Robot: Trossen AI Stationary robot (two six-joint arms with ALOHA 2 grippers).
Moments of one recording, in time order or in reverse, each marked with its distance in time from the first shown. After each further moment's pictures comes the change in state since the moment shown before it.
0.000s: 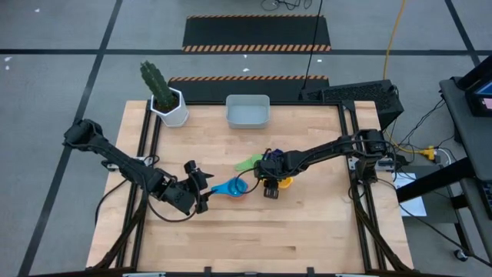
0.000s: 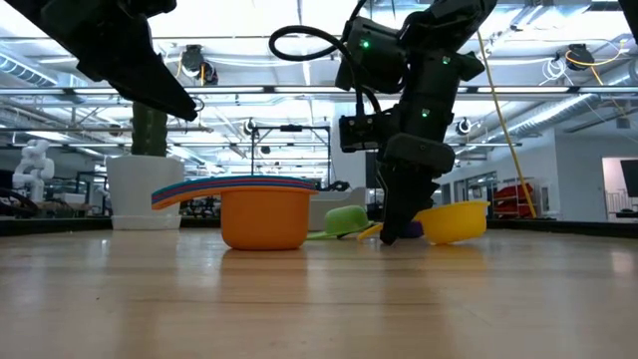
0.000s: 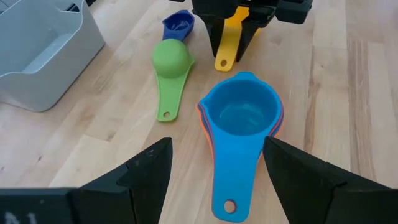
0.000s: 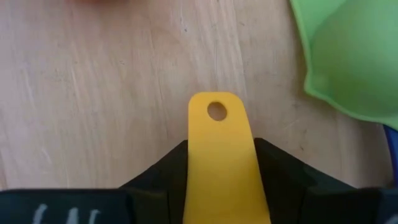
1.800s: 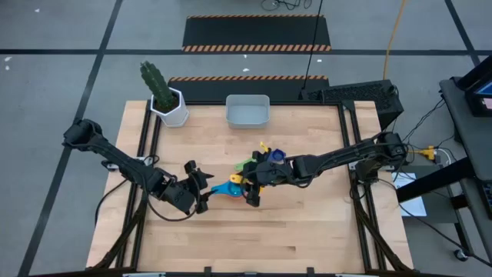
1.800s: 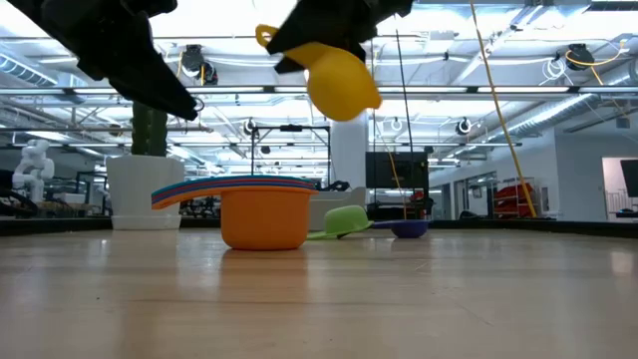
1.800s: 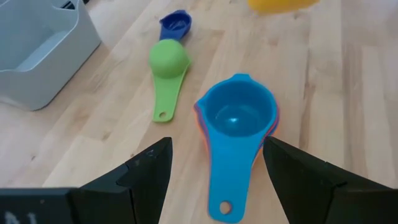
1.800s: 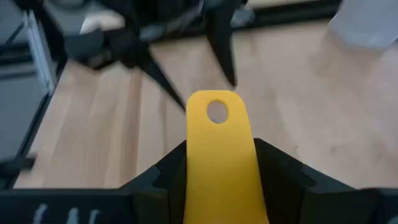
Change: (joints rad) left arm 0.005 -0.005 0.000 0.008 0.017 -0.007; right arm 0.123 -0.159 0.137 0.374 0.127 0.065
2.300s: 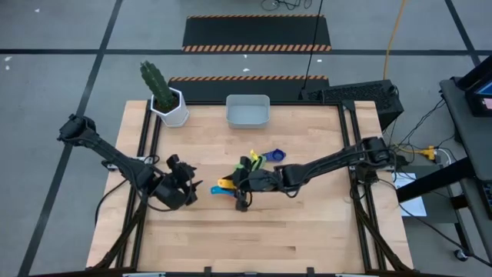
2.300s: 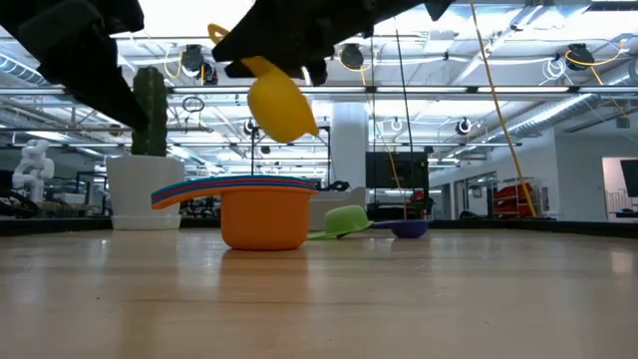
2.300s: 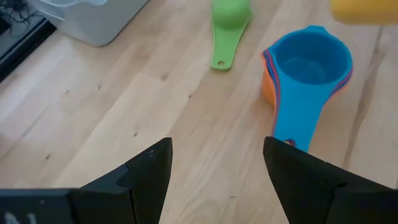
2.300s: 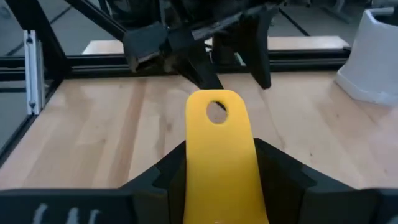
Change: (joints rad) left arm -0.037 -0.130 0.000 -0.423 -0.039 -0.317; right arm 0.026 0.152 0.013 0.313 0.063 -0.130
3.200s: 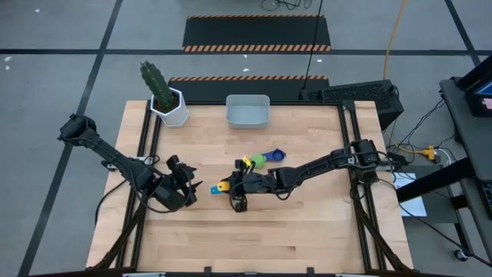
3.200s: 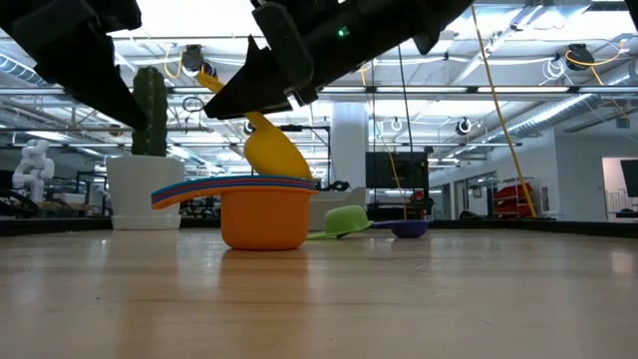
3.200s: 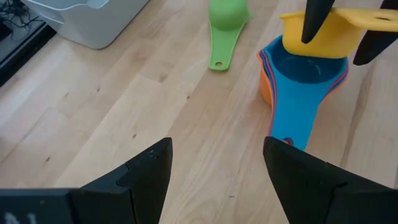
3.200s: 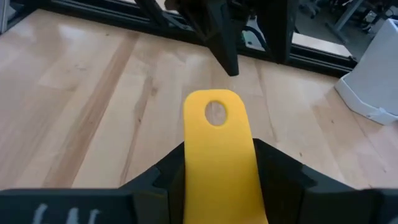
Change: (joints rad) left arm -0.019 0.004 0.000 0.002 -0.017 -0.001; right arm -0.013 0.105 0.007 0.032 0.003 -0.233
